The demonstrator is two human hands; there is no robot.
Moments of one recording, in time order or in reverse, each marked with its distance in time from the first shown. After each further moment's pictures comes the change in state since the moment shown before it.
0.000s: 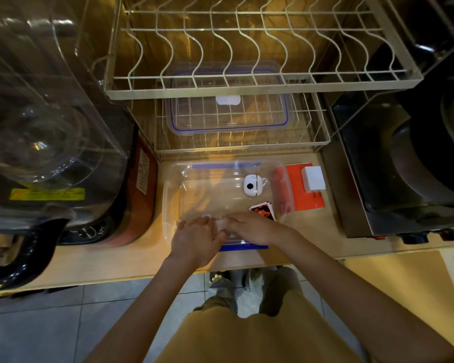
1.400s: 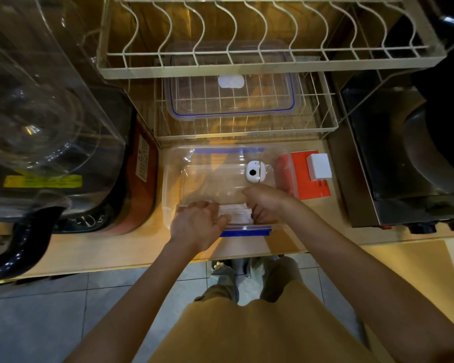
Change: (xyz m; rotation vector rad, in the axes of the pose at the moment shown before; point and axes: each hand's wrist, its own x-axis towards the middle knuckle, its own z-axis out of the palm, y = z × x) left_hand 0.003 0.000 -0.007 0.009 0.103 -0.006; right_hand -0.004 -0.024 -0.030 0.684 0.100 0.533
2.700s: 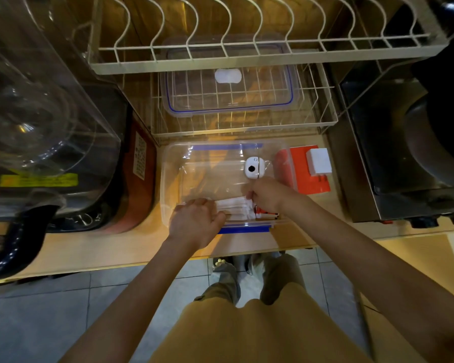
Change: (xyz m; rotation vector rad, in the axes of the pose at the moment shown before) left_hand 0.001 -0.003 0.003 -0.003 0.028 0.012; right_hand 0.046 0.016 -0.022 -0.929 0.143 -0.422
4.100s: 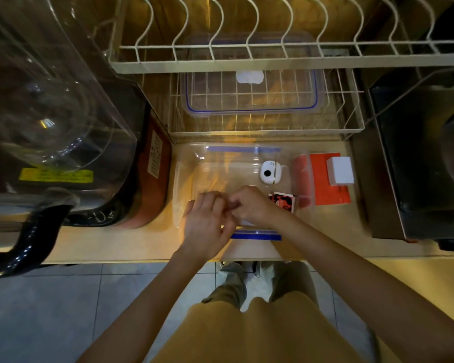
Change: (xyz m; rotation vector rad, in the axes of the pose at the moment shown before) left_hand -0.006 -0.005 0.015 -0.058 0.381 0.081; right_hand 0.006 -0.043 0.025 0.254 0.016 -0.331
